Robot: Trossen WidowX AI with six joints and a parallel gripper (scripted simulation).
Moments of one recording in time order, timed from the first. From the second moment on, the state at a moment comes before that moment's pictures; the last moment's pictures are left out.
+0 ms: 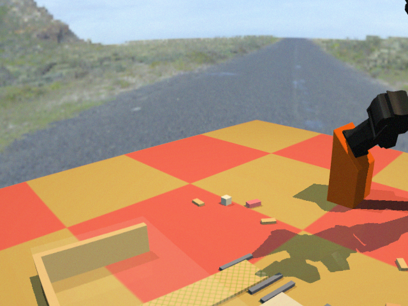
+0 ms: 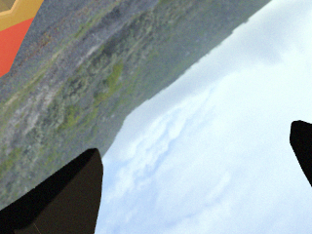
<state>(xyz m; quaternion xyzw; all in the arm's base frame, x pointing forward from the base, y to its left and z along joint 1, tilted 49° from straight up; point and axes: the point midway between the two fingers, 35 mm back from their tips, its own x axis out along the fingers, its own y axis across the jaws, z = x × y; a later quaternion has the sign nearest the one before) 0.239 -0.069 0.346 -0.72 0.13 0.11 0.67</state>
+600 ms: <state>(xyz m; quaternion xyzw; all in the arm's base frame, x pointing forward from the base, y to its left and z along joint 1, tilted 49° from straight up) 0.329 -0.085 0.230 -0.28 0.16 0.16 0.93</state>
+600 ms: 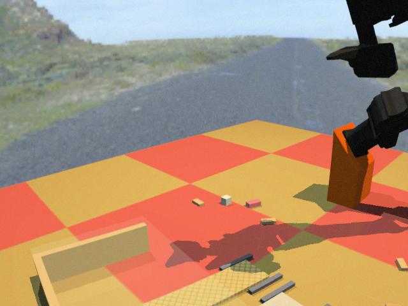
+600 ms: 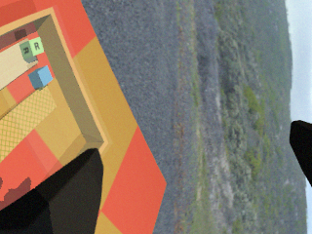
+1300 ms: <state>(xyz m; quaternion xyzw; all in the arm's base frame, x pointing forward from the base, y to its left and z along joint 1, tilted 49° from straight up) 0.324 -0.037 0.063 0.36 0.29 0.17 0.87</state>
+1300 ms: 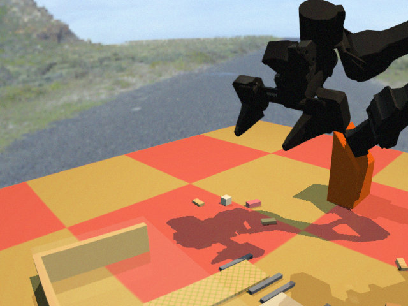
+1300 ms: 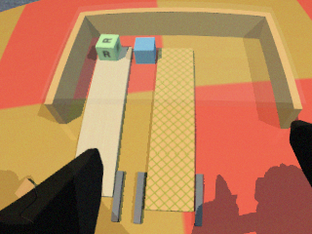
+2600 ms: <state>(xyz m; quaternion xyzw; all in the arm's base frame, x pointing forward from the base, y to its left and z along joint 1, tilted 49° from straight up) 0.401 0.077 0.054 0.34 0.59 0.25 0.68</state>
